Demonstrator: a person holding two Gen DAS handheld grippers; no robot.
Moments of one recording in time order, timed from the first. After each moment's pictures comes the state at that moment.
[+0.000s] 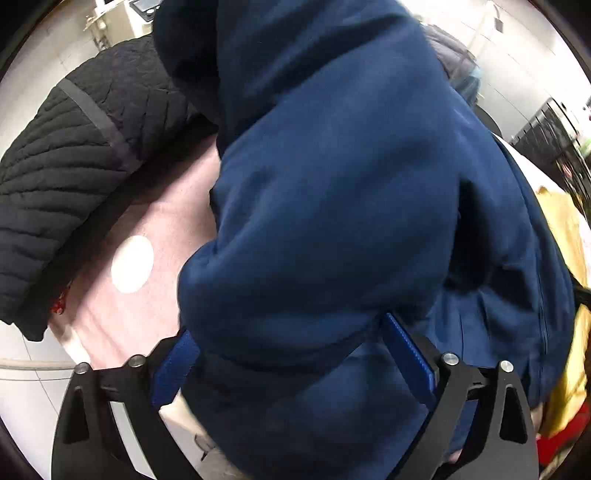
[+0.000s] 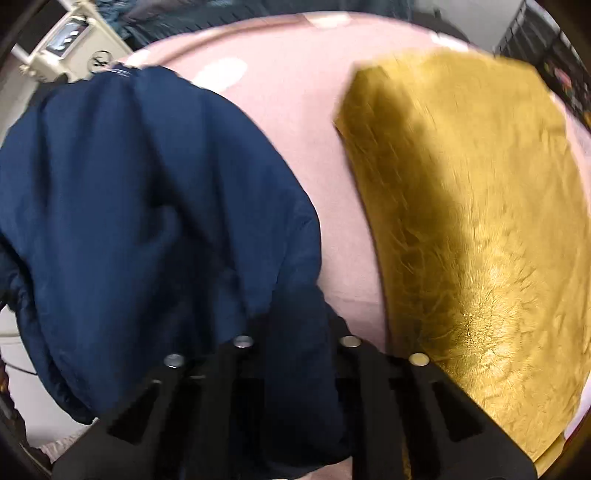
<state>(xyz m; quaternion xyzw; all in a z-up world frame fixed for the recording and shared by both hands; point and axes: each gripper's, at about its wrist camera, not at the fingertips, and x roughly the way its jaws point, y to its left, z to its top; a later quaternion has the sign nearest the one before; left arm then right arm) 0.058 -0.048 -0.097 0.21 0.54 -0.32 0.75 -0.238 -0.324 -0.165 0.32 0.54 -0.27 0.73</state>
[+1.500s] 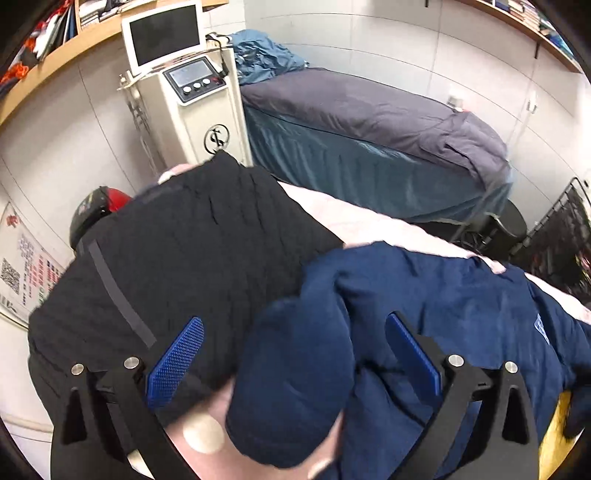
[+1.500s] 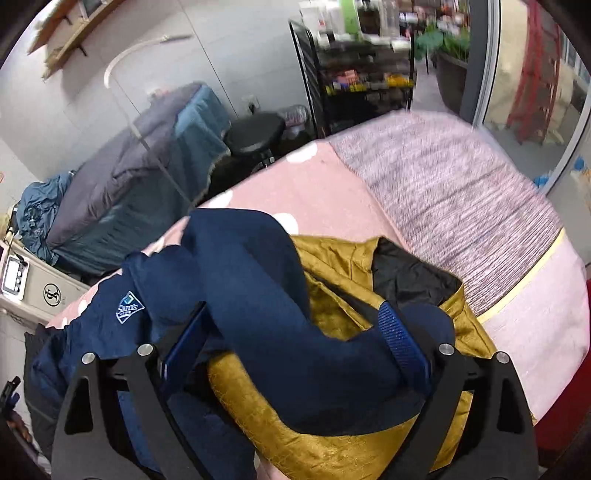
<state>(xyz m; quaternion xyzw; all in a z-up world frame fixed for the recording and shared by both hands) 0.202 -0.118 0.039 0.18 0.44 -0.30 0.83 -0.470 -0.428 -0.029 0.41 0.27 -0.55 0.68</state>
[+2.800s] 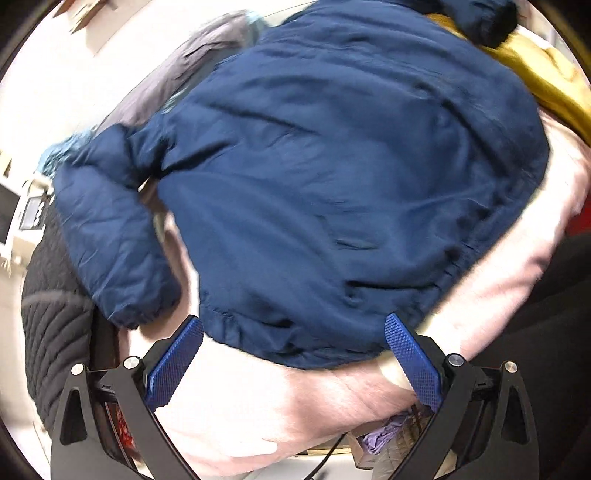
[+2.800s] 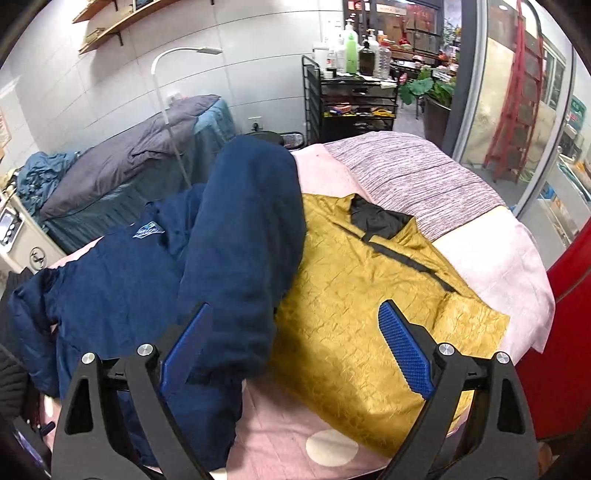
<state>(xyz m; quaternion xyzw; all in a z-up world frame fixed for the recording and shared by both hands) -0.081 -0.001 -0.128 0.53 0.29 -0.52 0.60 -0.453 -0.236 -0.026 0.34 0.29 -0.57 0.69</state>
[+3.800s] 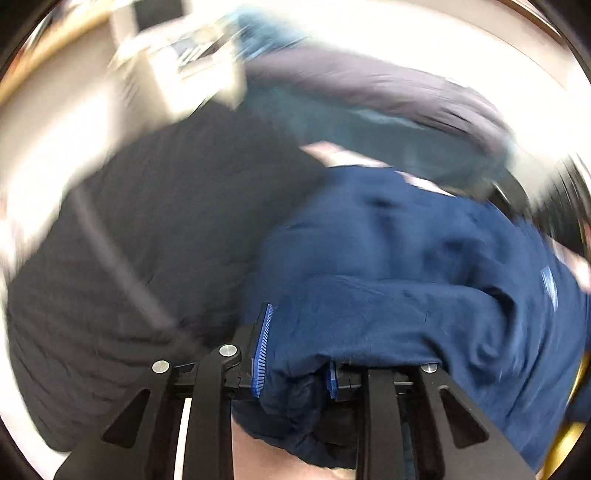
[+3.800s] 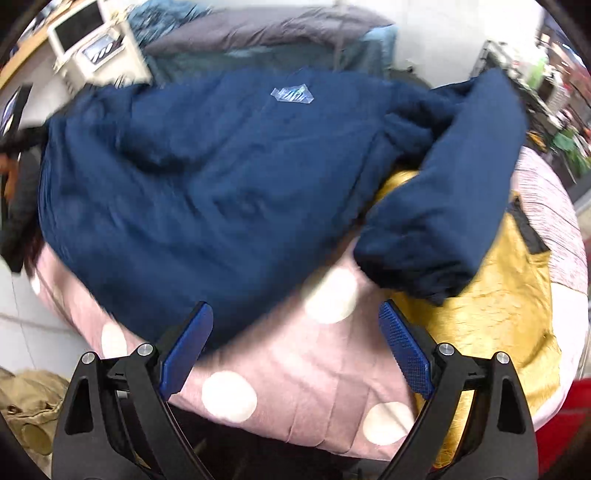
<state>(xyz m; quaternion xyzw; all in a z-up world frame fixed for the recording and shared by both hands) 0.236 -0.070 -0.051 0.16 0.50 -0.27 0.81 -0.298 -0.177 -0.108 0.26 0.51 -0.31 0.76</state>
